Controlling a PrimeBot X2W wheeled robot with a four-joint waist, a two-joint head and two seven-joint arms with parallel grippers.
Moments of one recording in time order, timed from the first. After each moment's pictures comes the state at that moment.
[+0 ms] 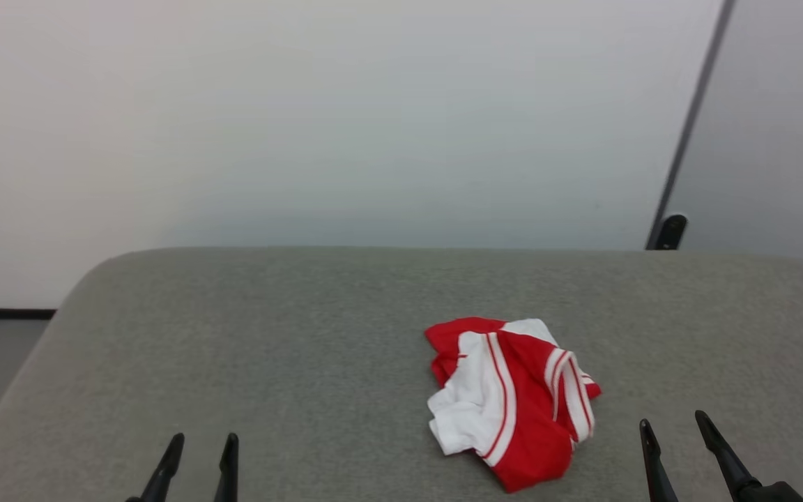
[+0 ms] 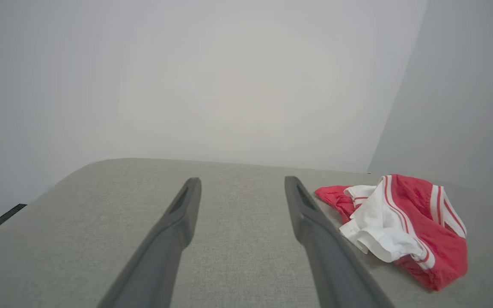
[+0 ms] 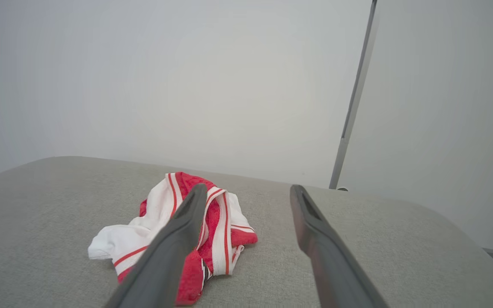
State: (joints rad) left arm 0.20 0.18 -0.02 0.06 -0.29 -0.13 -0.26; right arm 0.16 -0.05 0.01 0.07 0.02 0.13 -0.26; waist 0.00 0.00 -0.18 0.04
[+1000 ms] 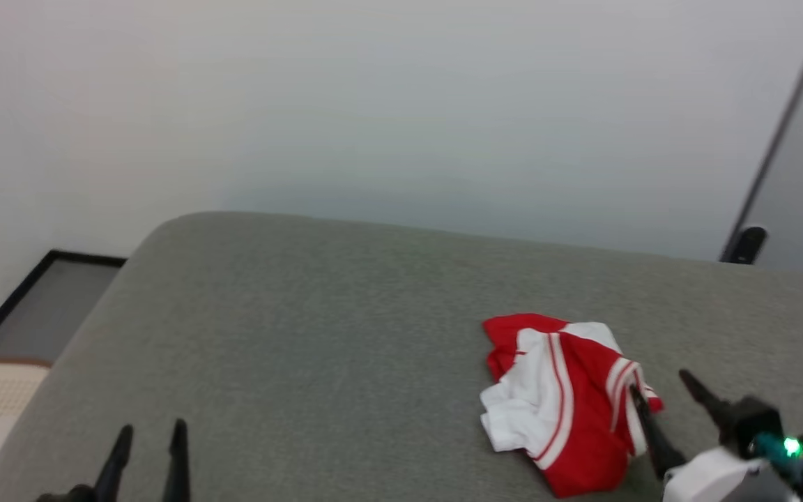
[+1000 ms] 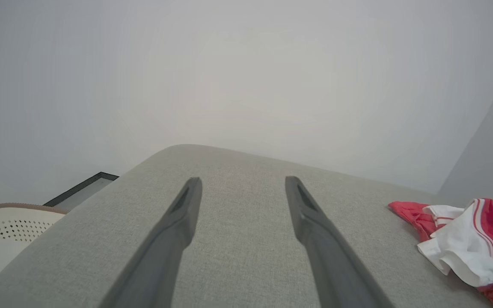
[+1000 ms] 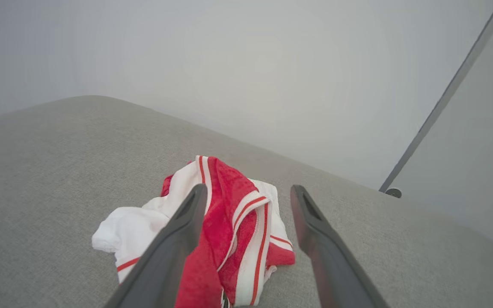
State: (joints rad) left arm 0.15 0.21 0.08 0.13 -0.35 -0.13 -0.26; right arm -0.04 -0.20 0.14 0.23 0.10 0.13 -0.09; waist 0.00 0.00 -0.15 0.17
